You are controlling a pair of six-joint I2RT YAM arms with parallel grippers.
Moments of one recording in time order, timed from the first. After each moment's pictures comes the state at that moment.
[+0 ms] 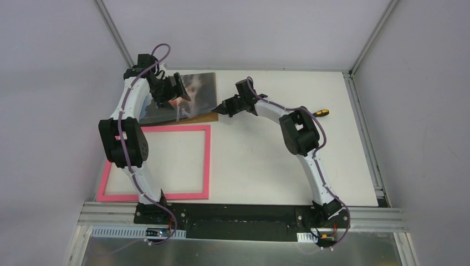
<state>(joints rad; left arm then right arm) 0.08 1.89 1.70 -0.92 0.42 -0.33 0.60 2.43 1.86 -0.19 -0.52 1.72</state>
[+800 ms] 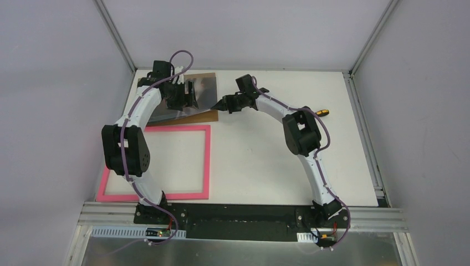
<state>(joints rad) -0.06 1.74 1.49 -0.73 0.31 -0.08 0.59 2.41 1.96 -0.38 -0.61 1.88</state>
